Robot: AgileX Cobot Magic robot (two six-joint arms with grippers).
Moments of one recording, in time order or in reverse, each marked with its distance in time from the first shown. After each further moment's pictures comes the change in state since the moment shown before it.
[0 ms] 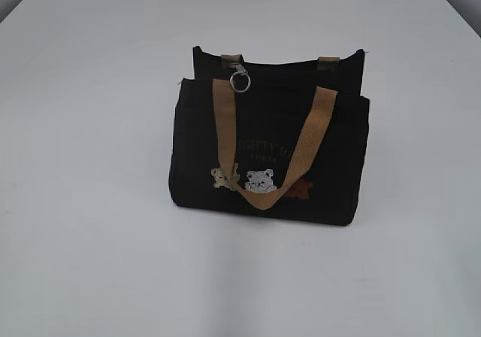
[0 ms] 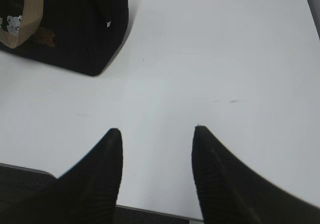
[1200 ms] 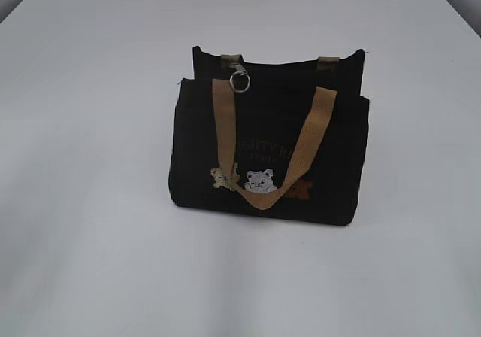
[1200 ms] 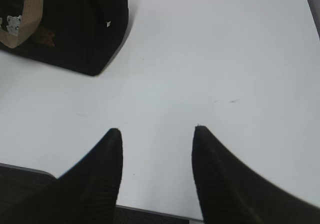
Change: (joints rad) left arm -0.007 0.583 -0.011 -0.933 -0.552 1.079; right arm 0.000 0.000 0.000 0.000 0.000 0.000
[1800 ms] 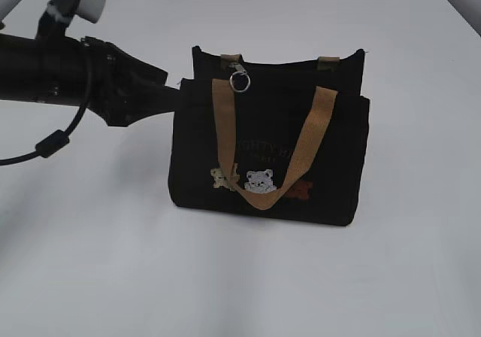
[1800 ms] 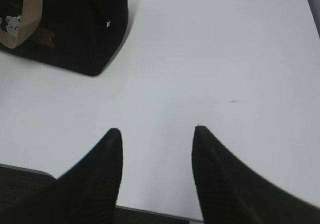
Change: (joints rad) left arm -0.175 1.080 -0.365 -0.688 0.197 1.111; right arm 0.000 0.000 0.000 0.000 0.000 0.000
